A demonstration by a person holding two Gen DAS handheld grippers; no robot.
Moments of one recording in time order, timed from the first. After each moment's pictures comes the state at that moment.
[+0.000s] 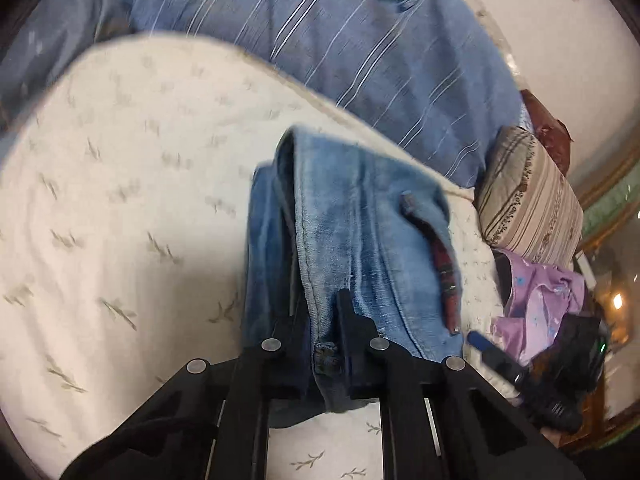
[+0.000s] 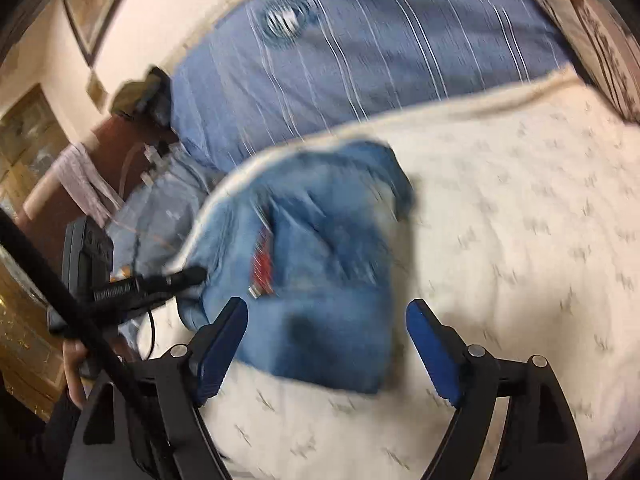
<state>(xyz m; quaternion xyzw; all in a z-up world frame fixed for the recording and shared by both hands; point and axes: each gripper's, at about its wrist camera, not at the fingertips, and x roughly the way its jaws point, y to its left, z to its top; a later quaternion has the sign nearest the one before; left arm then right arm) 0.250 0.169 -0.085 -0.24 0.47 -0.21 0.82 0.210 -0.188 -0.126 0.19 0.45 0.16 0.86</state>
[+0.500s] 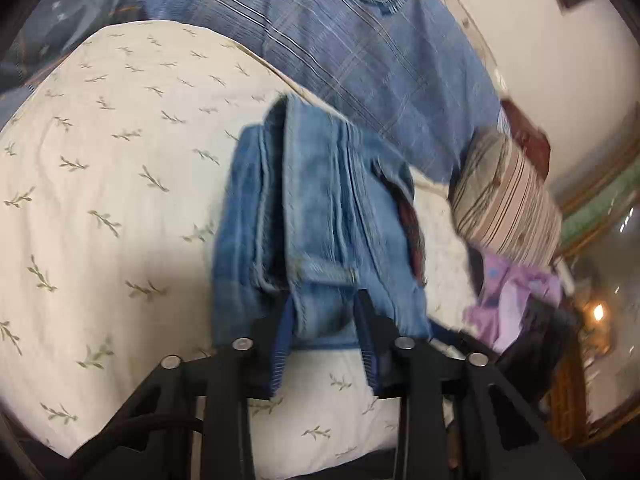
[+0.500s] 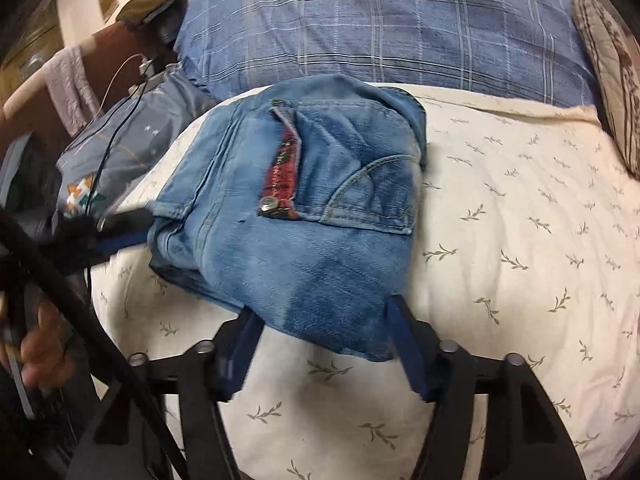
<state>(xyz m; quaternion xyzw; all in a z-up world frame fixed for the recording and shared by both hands) 0.194 0.161 -0.085 -0.26 0.46 -0.23 0.82 0.200 -0.143 -0.135 0.04 0.49 0.16 0.86</state>
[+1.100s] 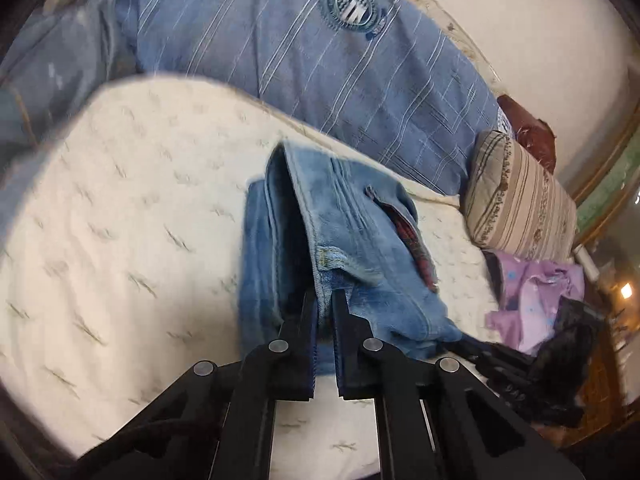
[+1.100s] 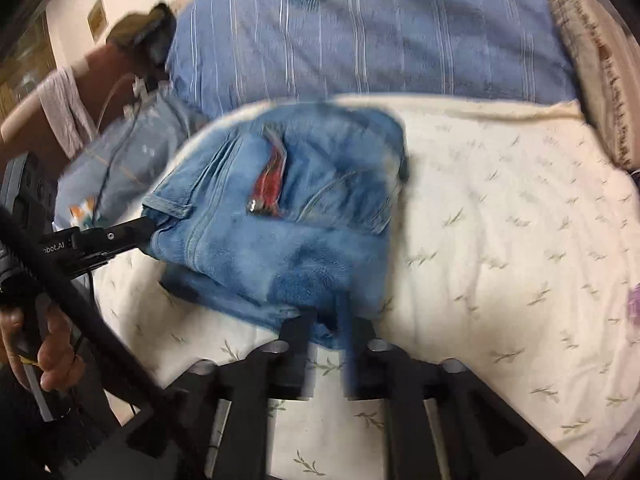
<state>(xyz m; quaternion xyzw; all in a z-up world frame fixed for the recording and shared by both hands) 0.182 0.173 -0.052 -0.20 0.41 -0.20 0.86 0.188 -0.156 -0.111 0.07 0.47 0.14 0.87</state>
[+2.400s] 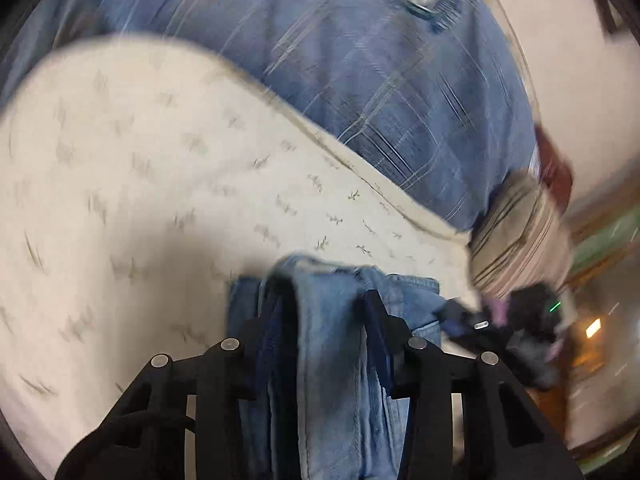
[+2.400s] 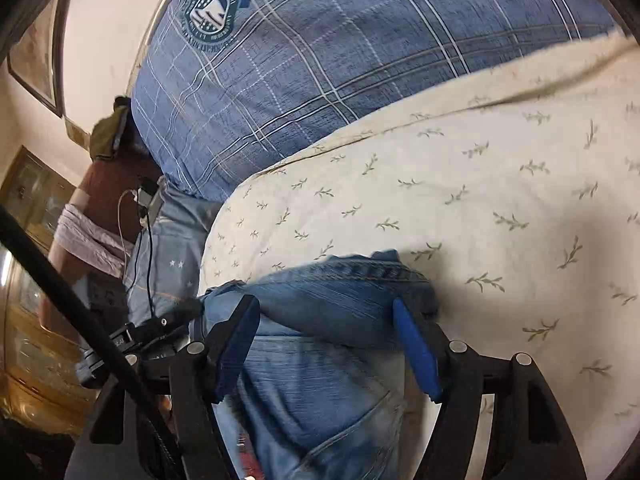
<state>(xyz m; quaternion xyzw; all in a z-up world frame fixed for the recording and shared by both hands) 0.344 0.162 -0.096 -0.33 0.48 -0.22 0.78 0.362 -0.215 -0.149 0.30 0.50 0.19 0.79</state>
